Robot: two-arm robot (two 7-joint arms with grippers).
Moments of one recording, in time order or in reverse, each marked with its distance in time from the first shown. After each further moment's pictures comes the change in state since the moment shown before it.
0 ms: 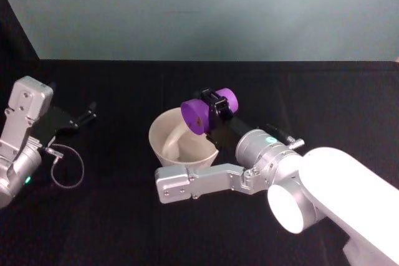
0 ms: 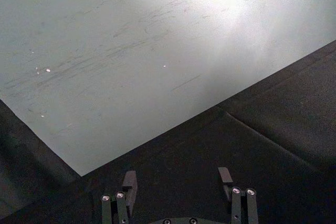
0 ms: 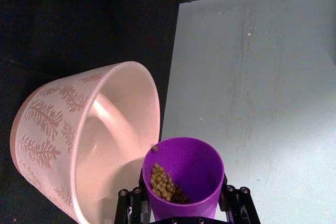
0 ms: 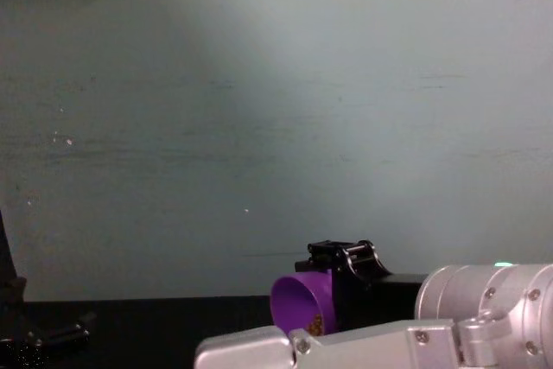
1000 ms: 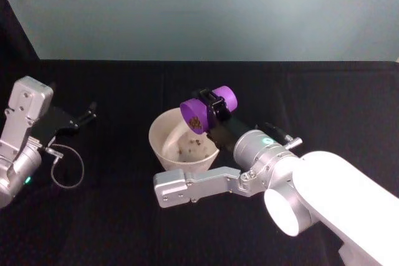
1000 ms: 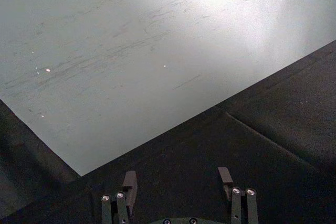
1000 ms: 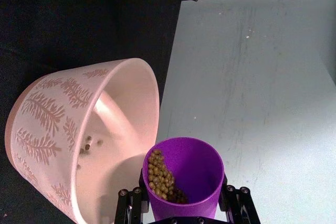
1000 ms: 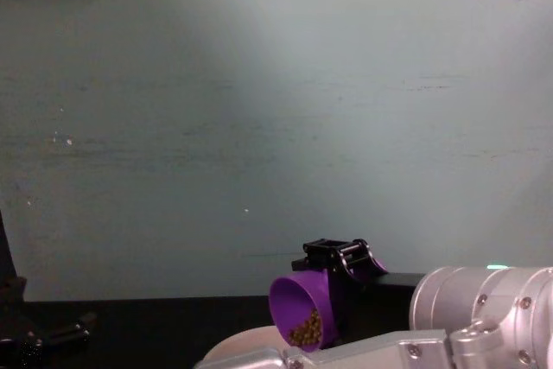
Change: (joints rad) left arm 0.000 0.000 0.000 0.000 0.000 0.000 0.000; right arm -0.013 -0.021 0.010 0.008 -0.100 -0.021 0.008
